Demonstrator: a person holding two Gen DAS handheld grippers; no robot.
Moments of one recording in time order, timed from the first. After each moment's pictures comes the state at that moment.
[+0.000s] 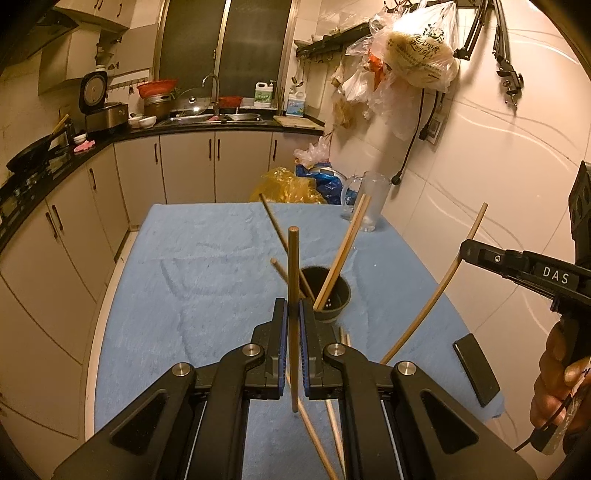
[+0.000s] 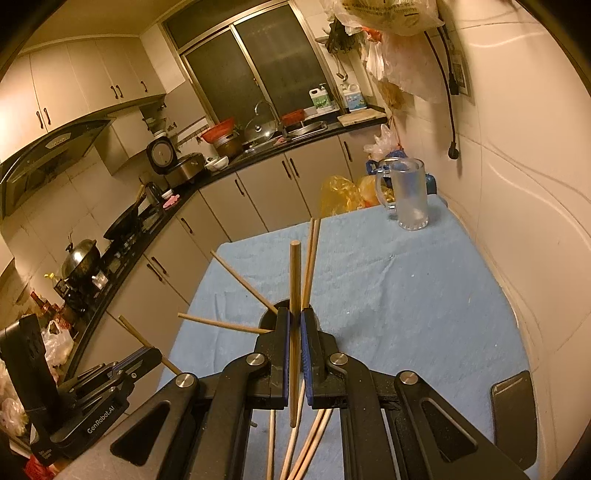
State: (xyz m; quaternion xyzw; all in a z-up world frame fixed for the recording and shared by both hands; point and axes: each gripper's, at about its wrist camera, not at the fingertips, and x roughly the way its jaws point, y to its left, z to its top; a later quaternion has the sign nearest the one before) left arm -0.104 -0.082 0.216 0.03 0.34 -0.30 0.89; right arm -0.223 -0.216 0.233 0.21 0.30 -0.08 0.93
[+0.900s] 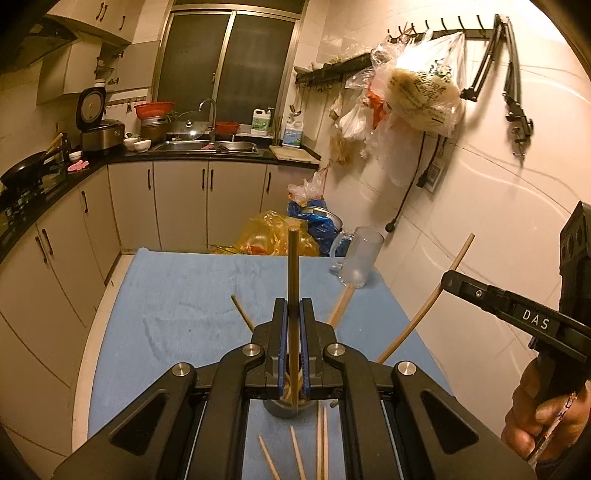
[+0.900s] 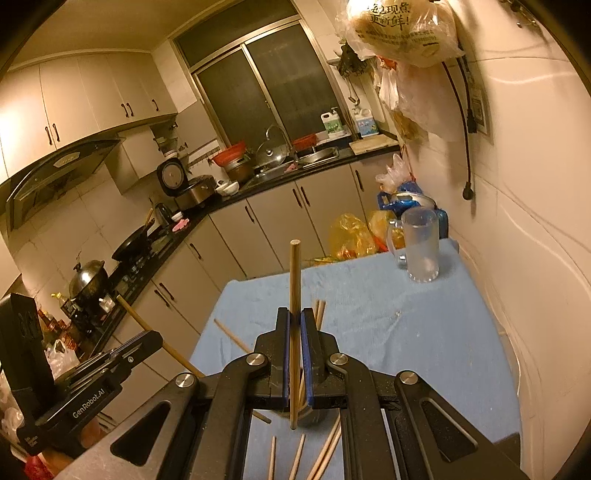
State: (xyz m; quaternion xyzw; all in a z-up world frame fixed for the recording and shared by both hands) left arm -0.046 -0.127 0.278 -0.01 0.30 -0.30 0.90; right arm -0.174 -0.255 0.281 0.21 0.26 -0.06 0.94
